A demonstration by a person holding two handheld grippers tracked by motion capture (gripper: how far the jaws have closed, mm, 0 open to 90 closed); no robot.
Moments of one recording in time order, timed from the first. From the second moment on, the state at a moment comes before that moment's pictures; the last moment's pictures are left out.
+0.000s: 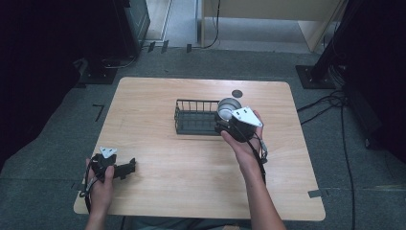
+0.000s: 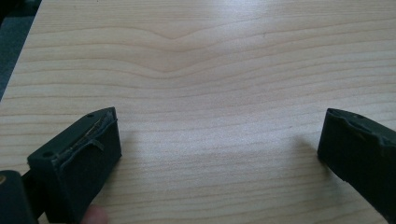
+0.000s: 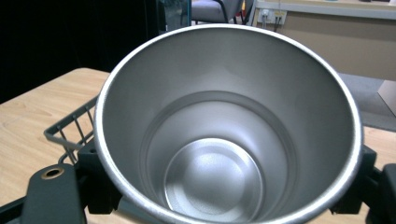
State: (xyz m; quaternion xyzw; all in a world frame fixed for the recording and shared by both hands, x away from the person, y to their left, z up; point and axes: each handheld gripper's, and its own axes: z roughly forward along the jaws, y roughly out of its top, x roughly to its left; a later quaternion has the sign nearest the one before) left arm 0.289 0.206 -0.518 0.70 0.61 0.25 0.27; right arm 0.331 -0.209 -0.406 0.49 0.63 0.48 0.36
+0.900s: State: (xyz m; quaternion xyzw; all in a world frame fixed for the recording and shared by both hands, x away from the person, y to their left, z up) left arm 0.289 0.206 -0.519 0.70 0.61 0.25 0.28; right arm 0.387 -0.188 -0.425 0.50 0.65 0.46 0.35
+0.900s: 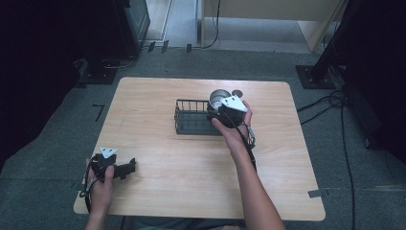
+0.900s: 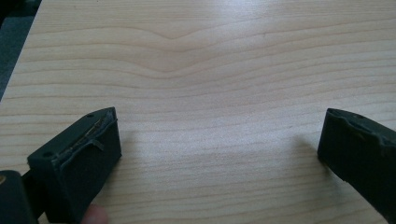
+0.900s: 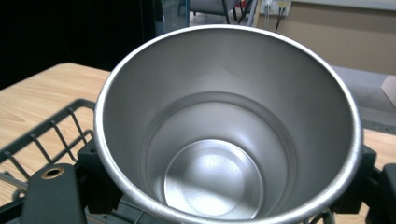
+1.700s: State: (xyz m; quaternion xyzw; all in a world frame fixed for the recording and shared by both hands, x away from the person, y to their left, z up) left arm 0.289 0.206 -0.519 0.70 0.61 0.25 0.28; right arm 0.409 -0.184 -0.442 0.54 0.67 0.42 0.30
